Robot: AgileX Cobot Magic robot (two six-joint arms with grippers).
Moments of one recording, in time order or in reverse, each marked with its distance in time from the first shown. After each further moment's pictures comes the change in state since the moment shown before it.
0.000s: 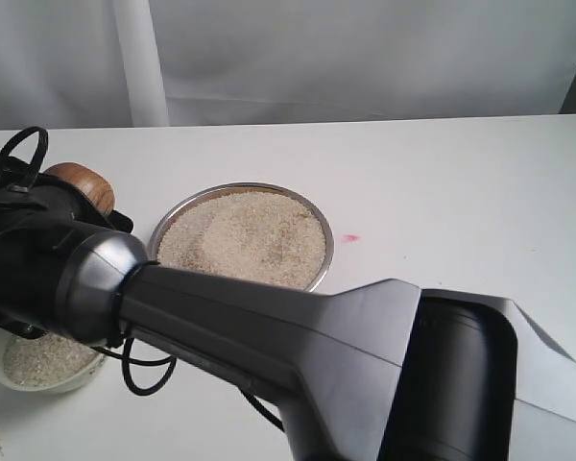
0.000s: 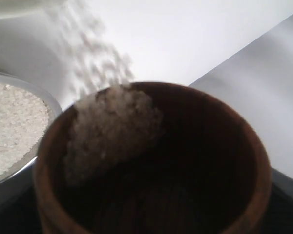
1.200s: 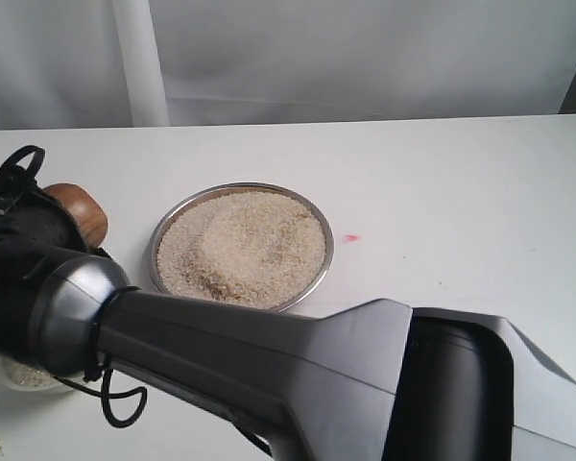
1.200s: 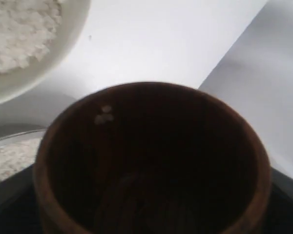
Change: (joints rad) left arm 0.000 0.000 0.000 0.000 0.000 0.000; right arm 0.043 0.000 0.000 0.016 0.051 0.338
